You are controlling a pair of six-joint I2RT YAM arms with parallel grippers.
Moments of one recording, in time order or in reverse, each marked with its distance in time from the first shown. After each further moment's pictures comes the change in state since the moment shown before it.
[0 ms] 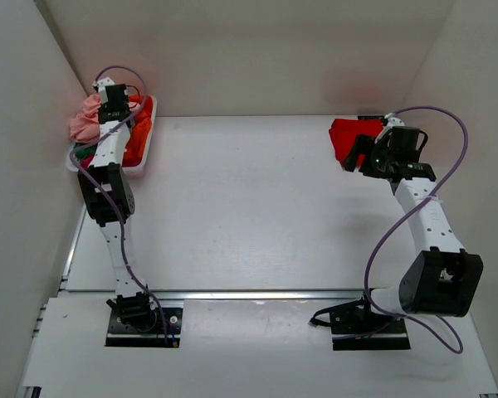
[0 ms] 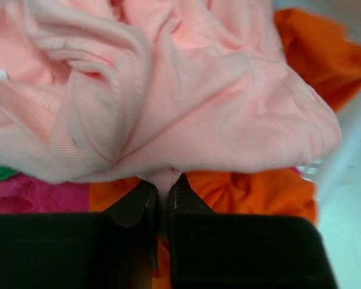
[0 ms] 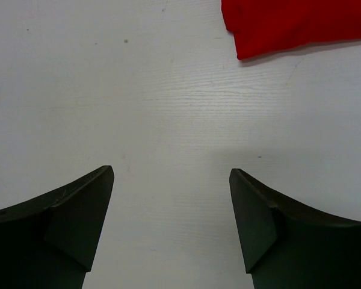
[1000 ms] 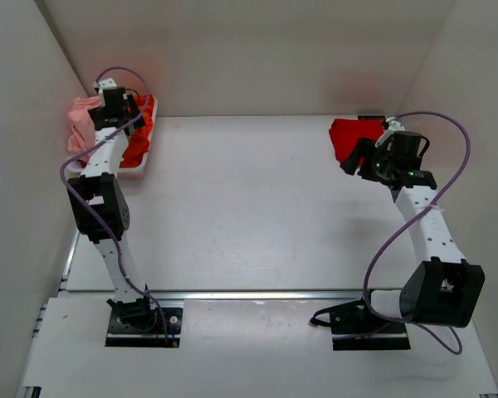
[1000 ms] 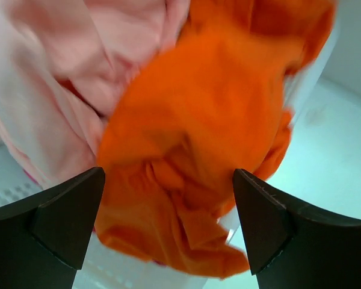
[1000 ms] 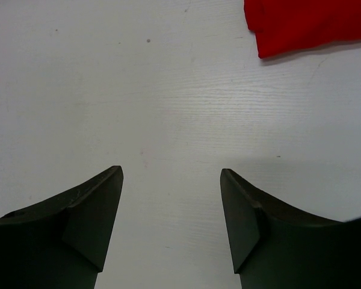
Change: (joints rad) left arm -0.014 -0.306 -0.299 0.071 0.096 0.032; right arm -0.007 -0.064 -0.062 0.043 -0.071 0.046
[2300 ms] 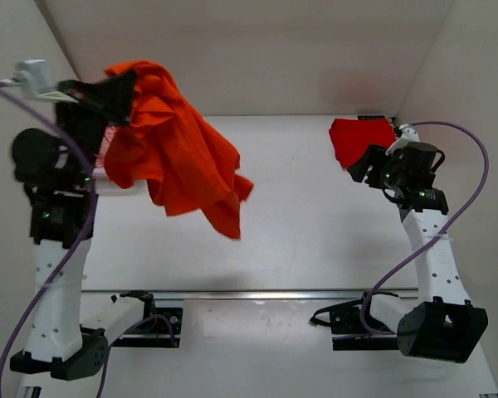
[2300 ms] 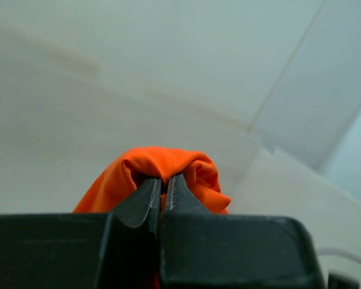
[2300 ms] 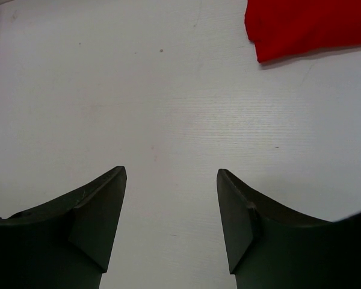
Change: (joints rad) left arm -0.278 -0.985 -0.124 0.143 0.408 -0.303; right arm -0.042 -0.207 -0.077 -0.024 -0.029 0.012
